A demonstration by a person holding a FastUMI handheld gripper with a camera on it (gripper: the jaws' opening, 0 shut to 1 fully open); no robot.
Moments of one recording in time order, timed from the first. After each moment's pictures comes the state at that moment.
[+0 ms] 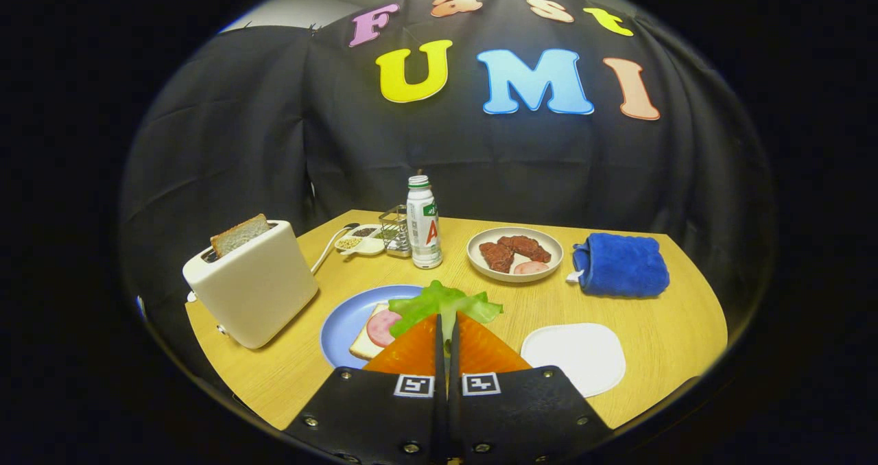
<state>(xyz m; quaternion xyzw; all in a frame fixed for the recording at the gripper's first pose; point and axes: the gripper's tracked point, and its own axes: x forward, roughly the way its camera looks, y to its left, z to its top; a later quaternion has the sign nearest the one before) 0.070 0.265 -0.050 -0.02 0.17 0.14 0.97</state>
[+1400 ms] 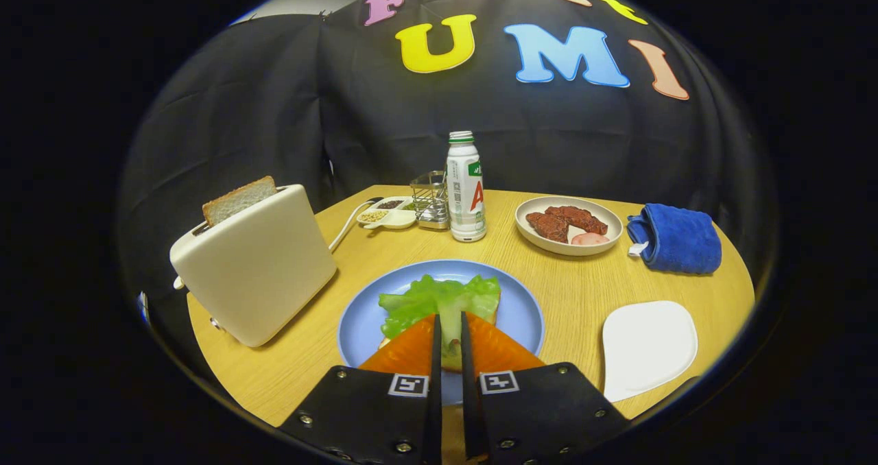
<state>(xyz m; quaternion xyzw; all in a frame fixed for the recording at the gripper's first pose) 0.090 0.323 -0.110 -0.03 0.20 0.17 0.96</state>
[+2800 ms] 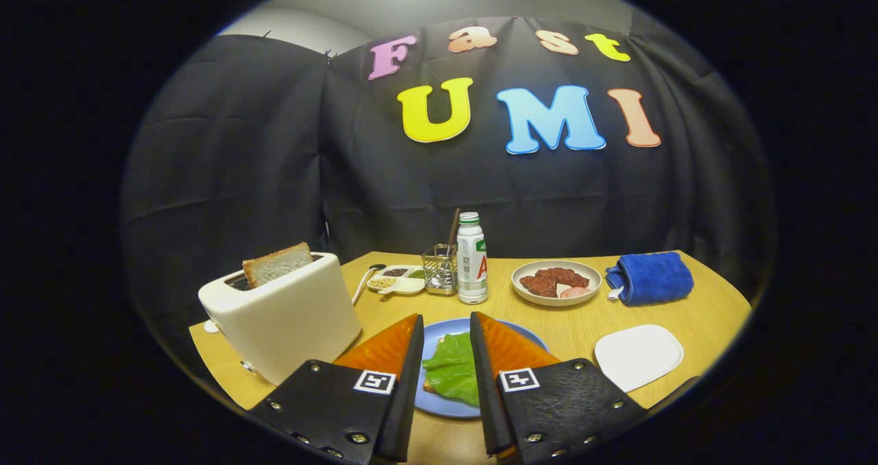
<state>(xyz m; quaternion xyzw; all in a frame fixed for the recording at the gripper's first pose) 0.051 0.370 -0.030 0.00 0.04 0.13 0.99</state>
